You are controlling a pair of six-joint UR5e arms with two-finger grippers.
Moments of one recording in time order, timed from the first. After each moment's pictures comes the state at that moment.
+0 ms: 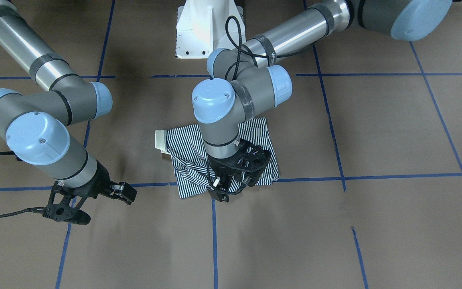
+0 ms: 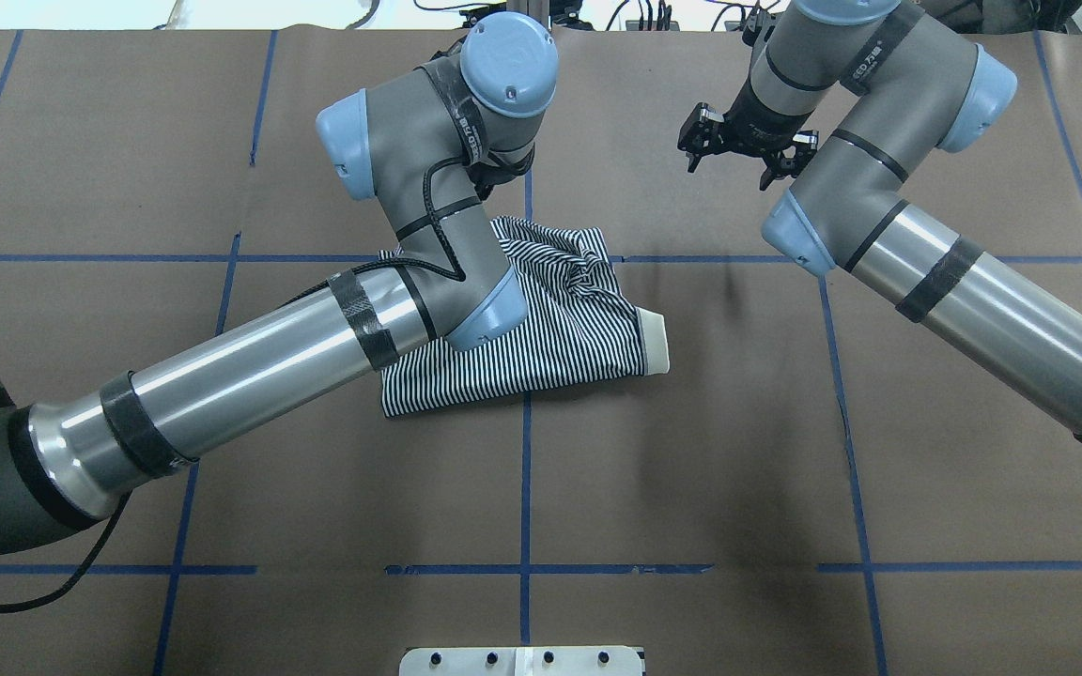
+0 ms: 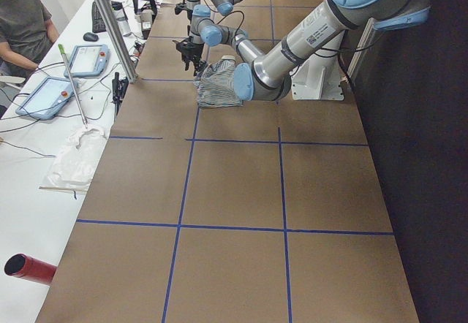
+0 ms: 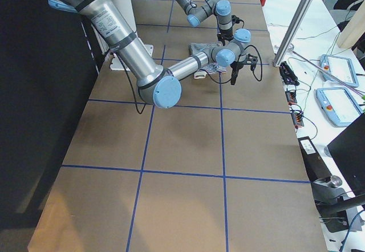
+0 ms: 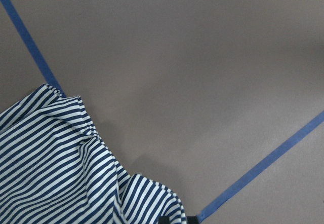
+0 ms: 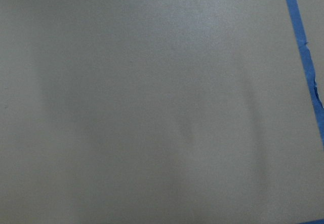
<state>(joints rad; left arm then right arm) -0.68 -2.66 -1.09 -1.66 -1.71 -2.04 0.92 -0.87 1.30 -1.34 2.14 1.12</state>
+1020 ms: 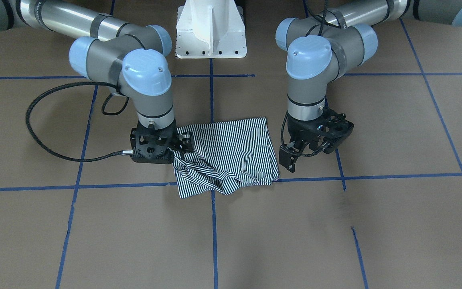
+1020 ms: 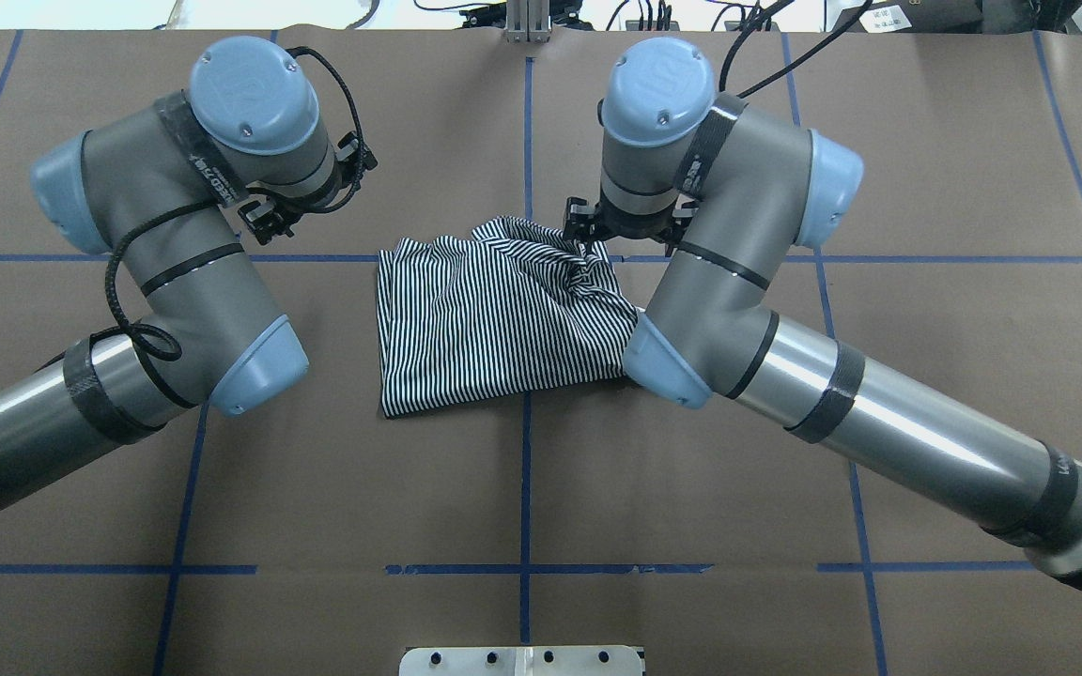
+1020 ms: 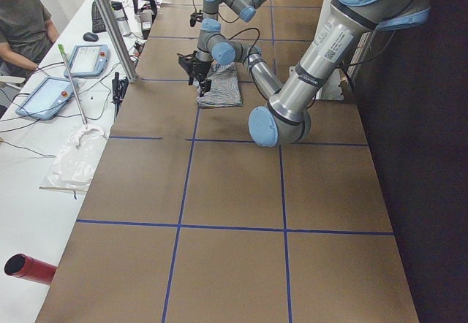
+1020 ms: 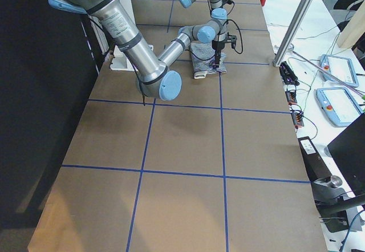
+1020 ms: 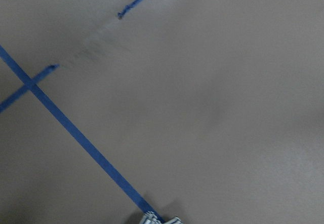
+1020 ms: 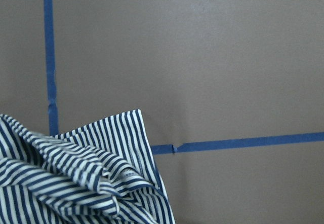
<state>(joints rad) -0.74 -2.23 -1.66 -1.50 -1.71 -1.70 0.66 -0.76 1.49 -1.66 1.85 1.12</state>
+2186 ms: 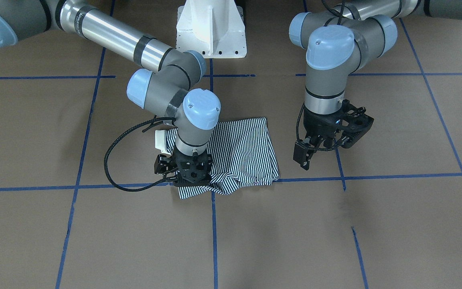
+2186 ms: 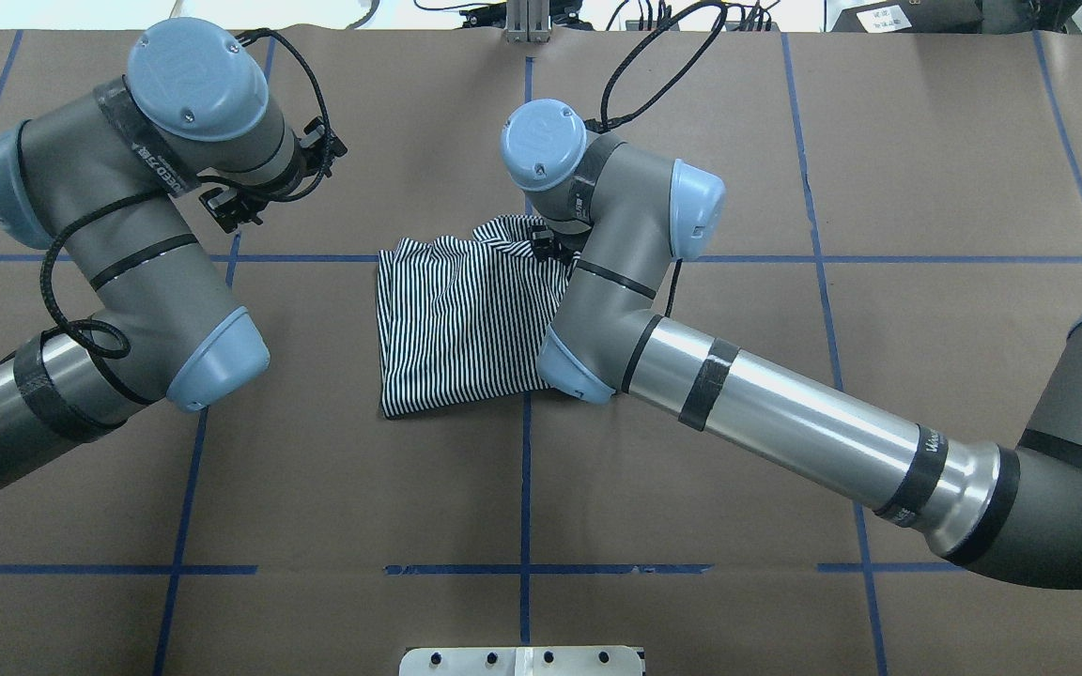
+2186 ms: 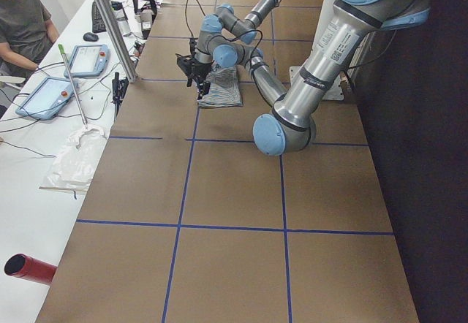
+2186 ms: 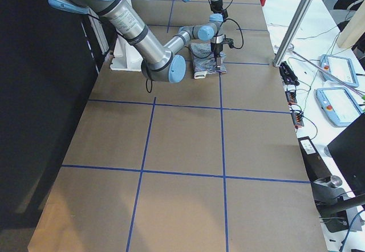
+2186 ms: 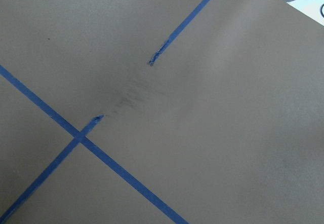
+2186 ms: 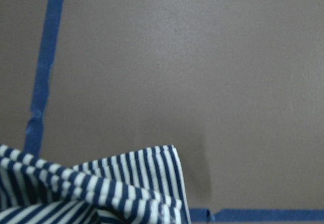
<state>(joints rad) -0.78 -2.19 -1.71 -1.50 -1.72 -1.67 0.63 -0.59 1.09 -1.56 1.70 0.93</state>
